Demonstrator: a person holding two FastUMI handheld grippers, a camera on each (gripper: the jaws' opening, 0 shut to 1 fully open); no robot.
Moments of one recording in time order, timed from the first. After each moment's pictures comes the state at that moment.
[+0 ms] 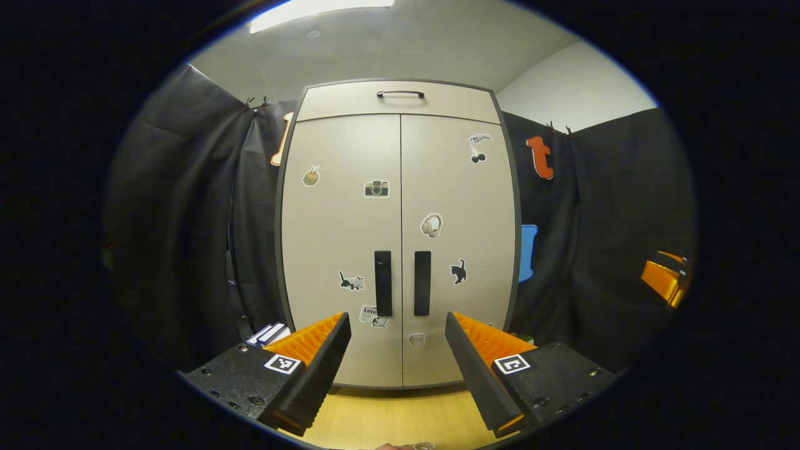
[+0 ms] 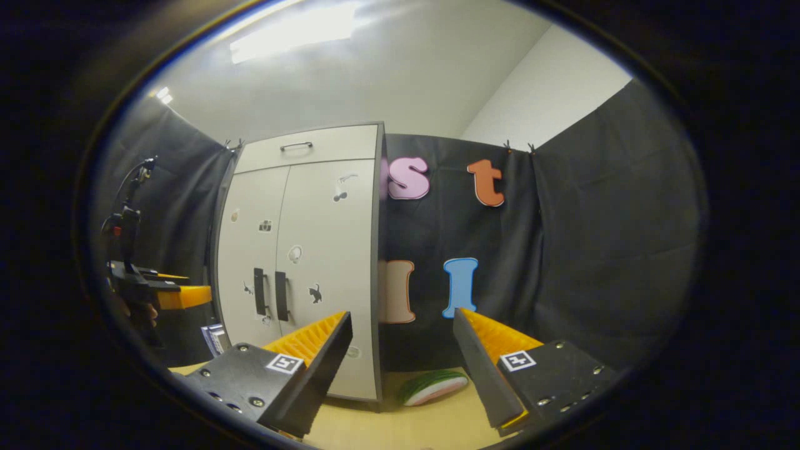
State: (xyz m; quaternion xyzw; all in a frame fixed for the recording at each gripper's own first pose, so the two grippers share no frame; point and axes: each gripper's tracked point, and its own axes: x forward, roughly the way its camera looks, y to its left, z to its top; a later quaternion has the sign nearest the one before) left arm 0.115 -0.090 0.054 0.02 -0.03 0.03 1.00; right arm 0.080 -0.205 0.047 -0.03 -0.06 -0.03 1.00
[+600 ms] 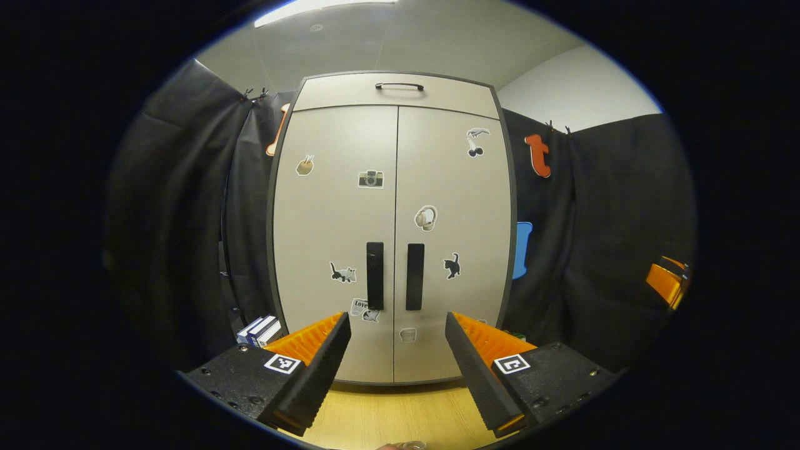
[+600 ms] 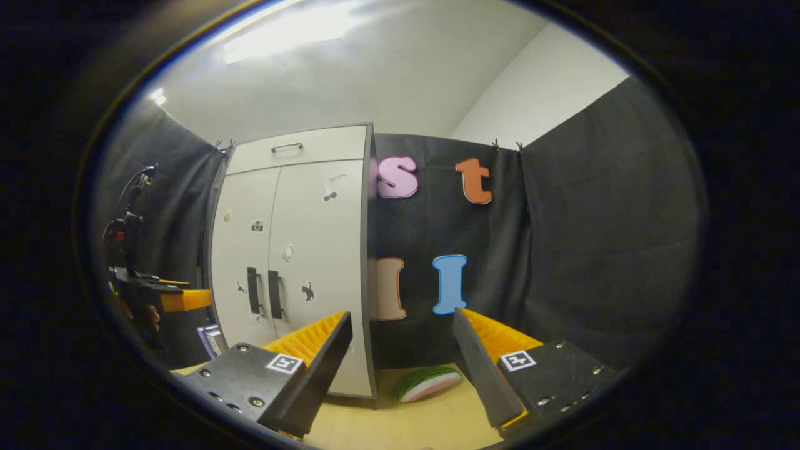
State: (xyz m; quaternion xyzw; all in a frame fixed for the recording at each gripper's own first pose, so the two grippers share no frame) left arm 0.119 -0.096 0.050 0.01 -0.02 0.01 1.00; right arm 0.062 -0.215 0.047 -0.02 -0.06 -0.05 1.00
